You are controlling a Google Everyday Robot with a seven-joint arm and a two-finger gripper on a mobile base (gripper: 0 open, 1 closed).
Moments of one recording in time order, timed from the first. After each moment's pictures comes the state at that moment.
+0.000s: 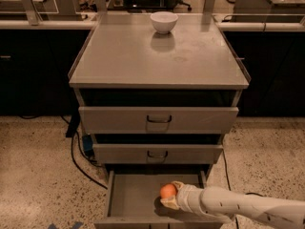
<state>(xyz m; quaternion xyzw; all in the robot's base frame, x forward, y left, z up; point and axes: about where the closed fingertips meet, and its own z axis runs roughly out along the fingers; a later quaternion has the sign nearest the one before) 0.515 -0.095 0.343 -0.43 0.81 0.15 0.36</state>
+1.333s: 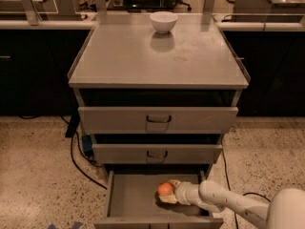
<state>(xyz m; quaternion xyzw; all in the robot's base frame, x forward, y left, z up) 0.572 -0.094 0.238 -0.42 0.80 0.22 0.37</state>
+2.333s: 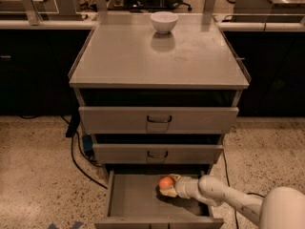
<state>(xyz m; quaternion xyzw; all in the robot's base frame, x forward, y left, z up) 0.606 -0.104 0.231 -0.41 0.80 0.20 0.38</state>
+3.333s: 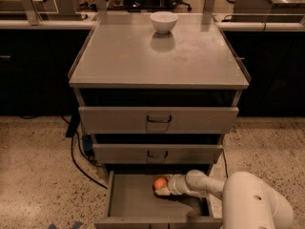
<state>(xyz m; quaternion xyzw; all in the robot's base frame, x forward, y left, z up) 0.638 -0.076 0.164 -0.46 0.81 0.19 0.33</state>
